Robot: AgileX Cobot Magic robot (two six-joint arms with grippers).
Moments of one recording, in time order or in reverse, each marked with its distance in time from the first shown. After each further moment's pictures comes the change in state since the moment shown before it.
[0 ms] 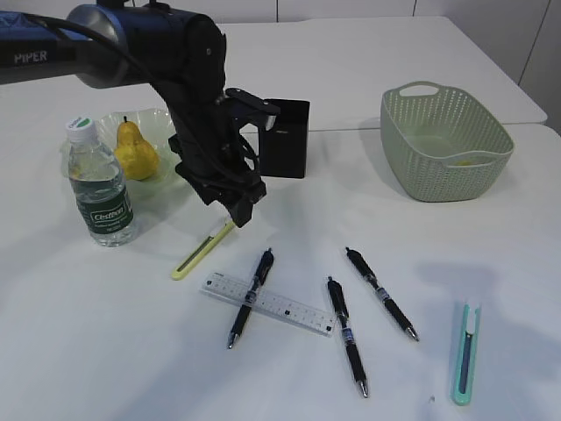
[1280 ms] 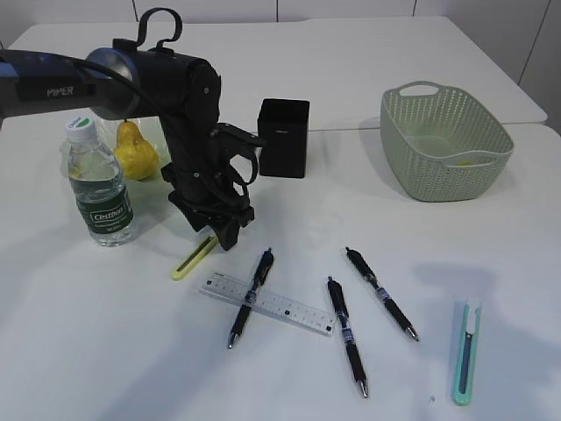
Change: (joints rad) left arm 0.043 0.103 -0.008 -0.012 -0.005 -0.006; right arm 0.000 0.000 0.000 0.051 0.018 0.000
